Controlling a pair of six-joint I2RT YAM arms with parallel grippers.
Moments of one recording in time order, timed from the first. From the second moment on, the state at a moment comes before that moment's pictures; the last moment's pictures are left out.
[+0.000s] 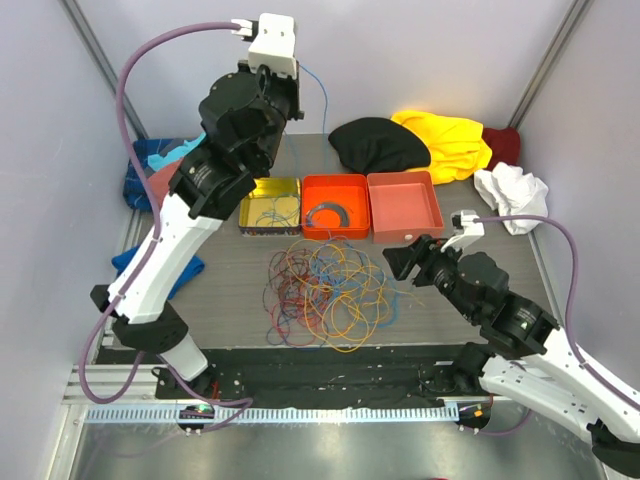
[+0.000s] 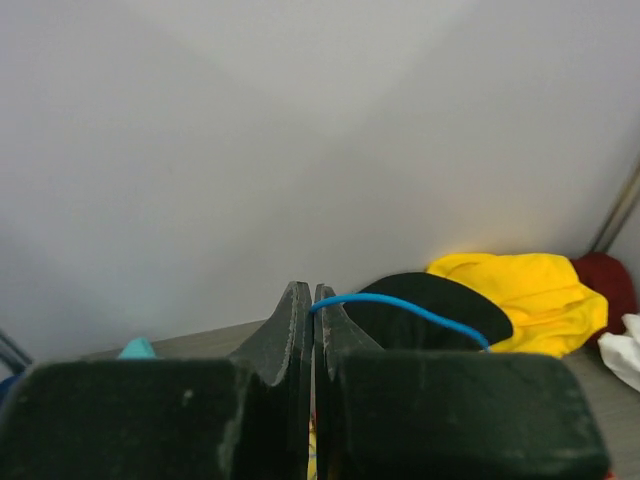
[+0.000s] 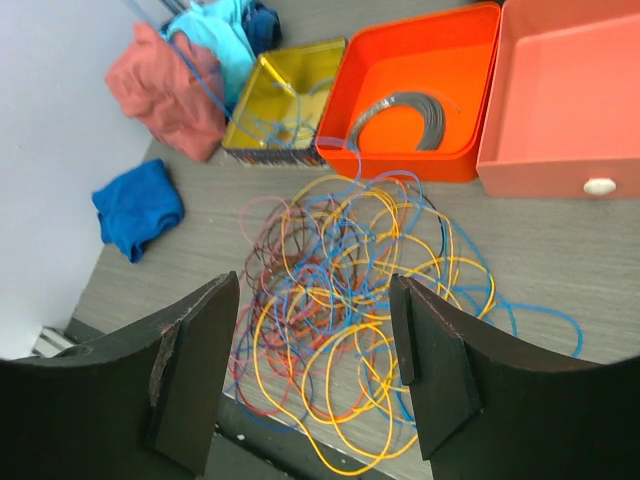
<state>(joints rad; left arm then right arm) -0.83 1.63 2.26 -0.44 -0.61 0.14 0.84 0.58 0.76 -0.41 0.36 0.63</state>
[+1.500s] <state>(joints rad) -0.81 1.41 2.24 -0.38 -0.35 -0.16 0.85 1.29 0.64 0.32 -0.15 0.71</state>
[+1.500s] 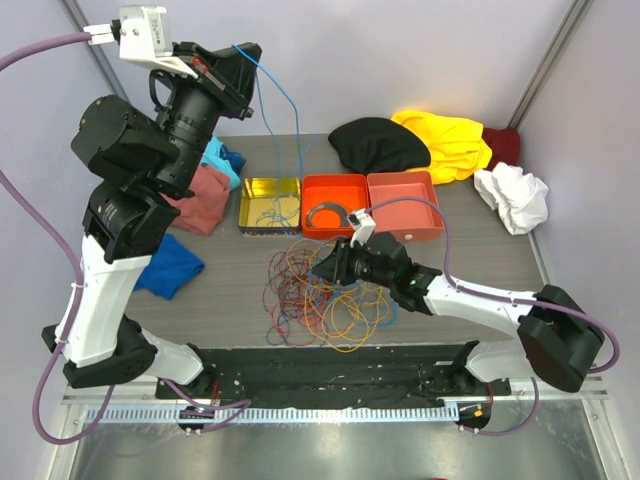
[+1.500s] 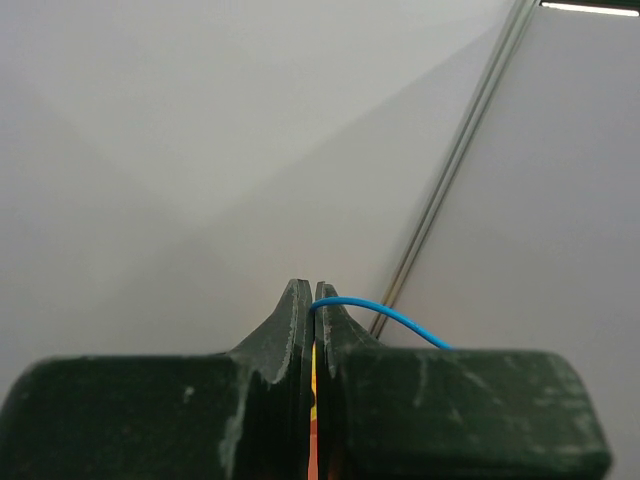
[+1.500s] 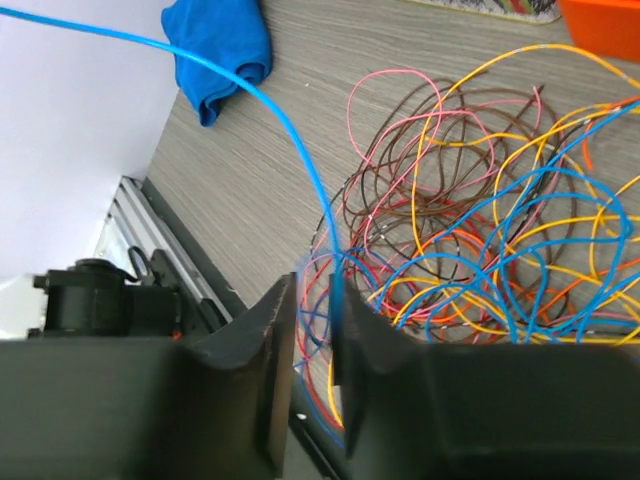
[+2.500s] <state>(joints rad) -0.81 1.05 1.12 -0.13 -0.10 -0.35 0.85 0.97 1.02 -0.17 0.07 0.55</state>
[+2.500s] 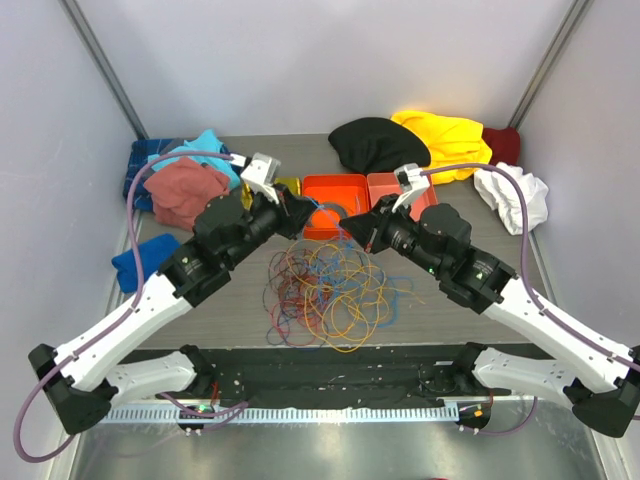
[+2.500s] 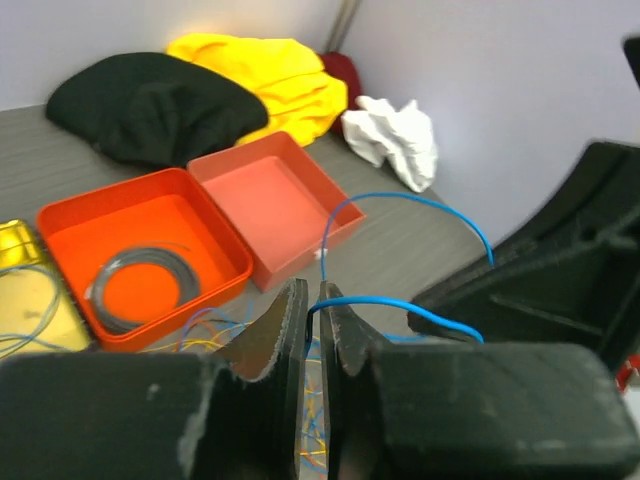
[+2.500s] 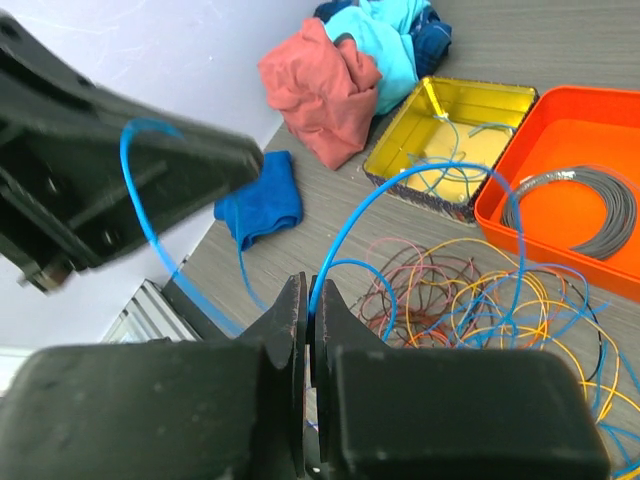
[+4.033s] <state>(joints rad) -0.82 1.01 0.66 0.57 0.20 -0.39 0.85 0.98 1.11 -0.18 -0.01 0.68</state>
